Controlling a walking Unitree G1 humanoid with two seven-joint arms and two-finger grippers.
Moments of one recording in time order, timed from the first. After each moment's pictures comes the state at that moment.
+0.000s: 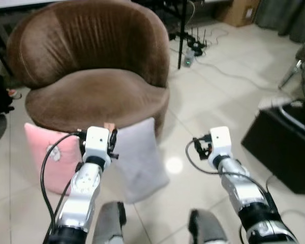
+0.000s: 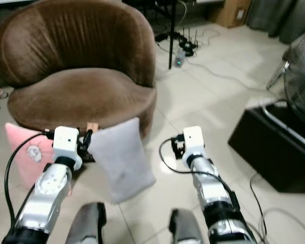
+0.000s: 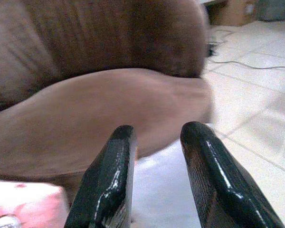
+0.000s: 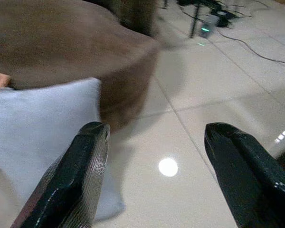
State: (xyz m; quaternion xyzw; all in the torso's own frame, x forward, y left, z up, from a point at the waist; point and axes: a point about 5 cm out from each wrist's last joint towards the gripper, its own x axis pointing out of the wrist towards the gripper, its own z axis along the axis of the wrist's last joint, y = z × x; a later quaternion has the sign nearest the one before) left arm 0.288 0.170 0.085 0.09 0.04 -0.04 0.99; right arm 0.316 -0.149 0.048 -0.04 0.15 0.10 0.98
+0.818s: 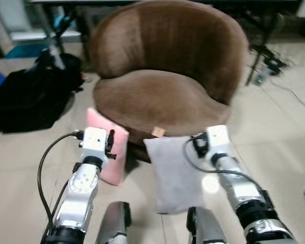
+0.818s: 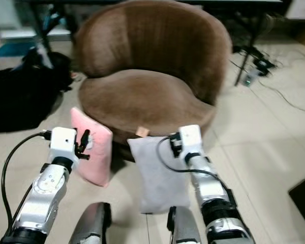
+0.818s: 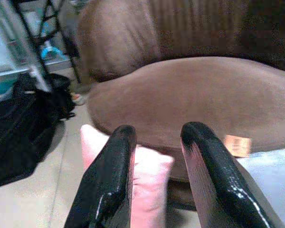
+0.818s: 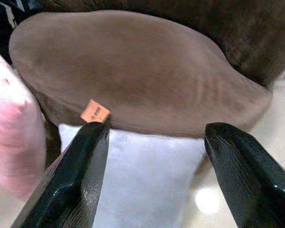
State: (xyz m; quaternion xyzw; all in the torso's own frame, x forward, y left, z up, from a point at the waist) left arm 0.287 0.172 0.085 0.09 0.04 -0.03 0.99; right arm 0.320 -0.150 0.053 -0.04 0.14 0.09 0.99
